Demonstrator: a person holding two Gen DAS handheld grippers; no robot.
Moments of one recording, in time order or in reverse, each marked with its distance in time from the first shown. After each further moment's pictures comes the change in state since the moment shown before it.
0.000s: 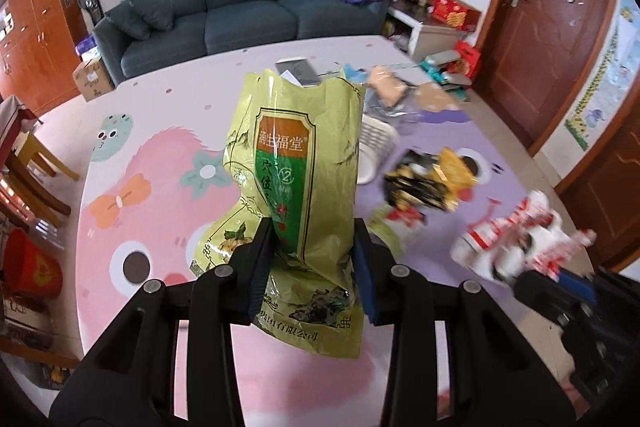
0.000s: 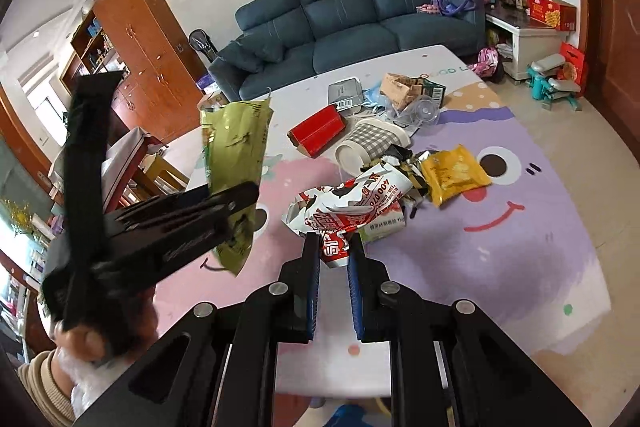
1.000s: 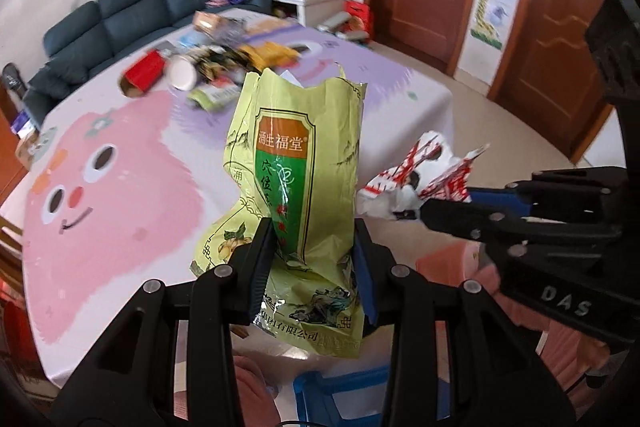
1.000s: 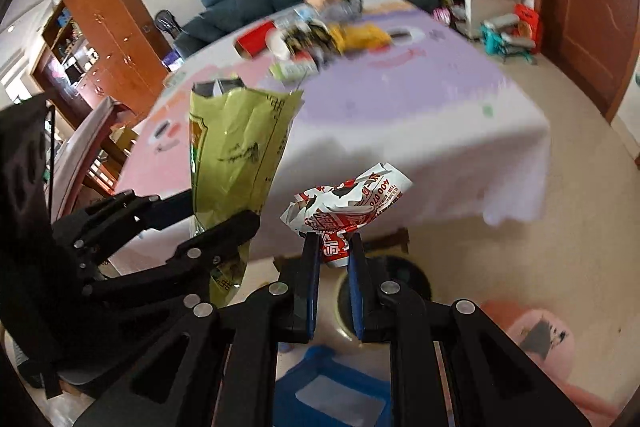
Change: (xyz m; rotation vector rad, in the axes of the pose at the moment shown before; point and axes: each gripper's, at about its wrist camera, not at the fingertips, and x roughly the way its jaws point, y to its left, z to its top) left arm -0.068 -0.150 -0.219 0.368 0.004 -0.192; right arm -0.064 -0.060 -0.214 0.083 0.094 -0.130
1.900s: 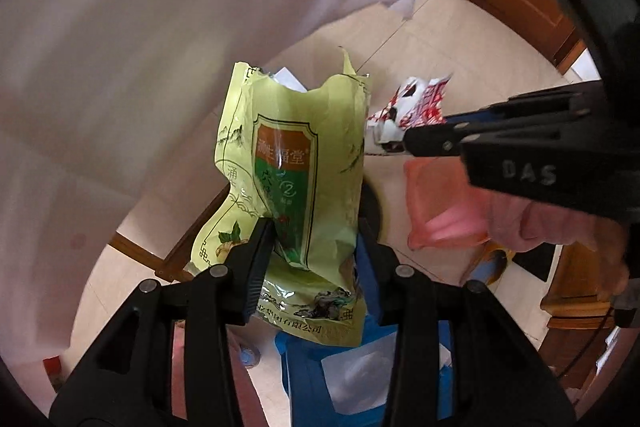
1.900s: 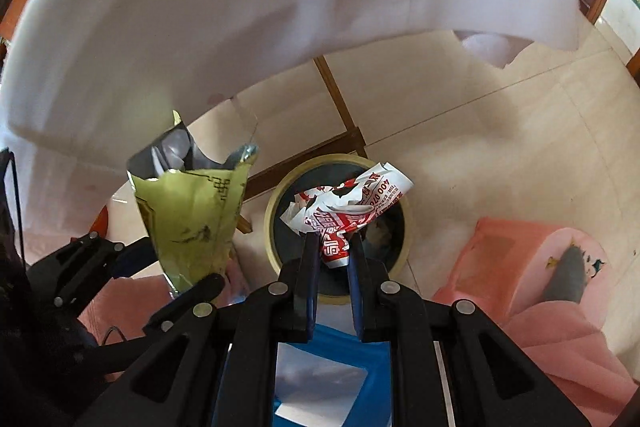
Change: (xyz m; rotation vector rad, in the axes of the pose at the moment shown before) left arm 0.201 -0.043 -0.113 0.114 0.300 -0.105; right arm 0.204 -0.118 -0.090 0.173 0.273 -0.089
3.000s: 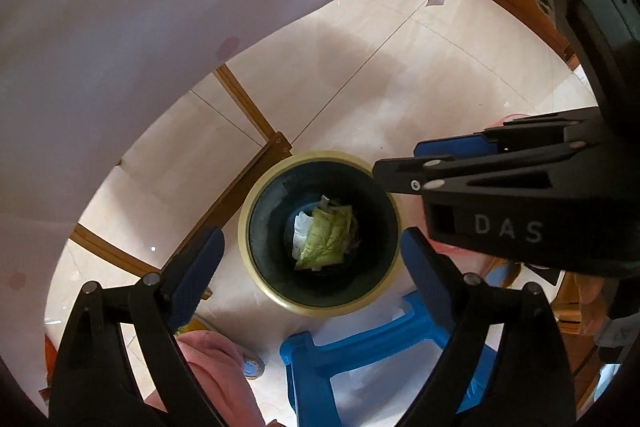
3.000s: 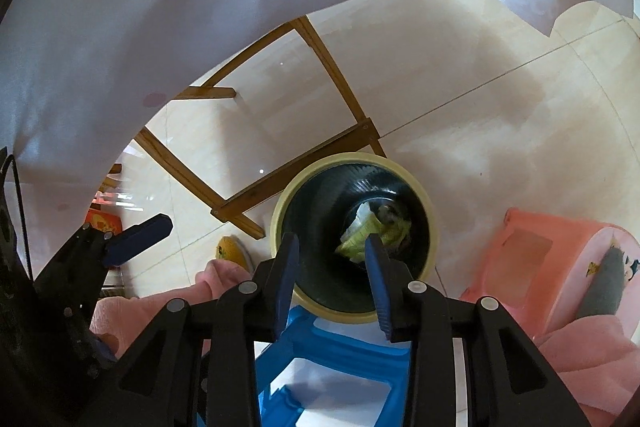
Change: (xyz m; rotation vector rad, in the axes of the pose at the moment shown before) left arm 0.044 -0.006 0.012 -0.002 0.026 0.017; right arm 0.062 -0.020 0.016 0.057 0.034 0.076
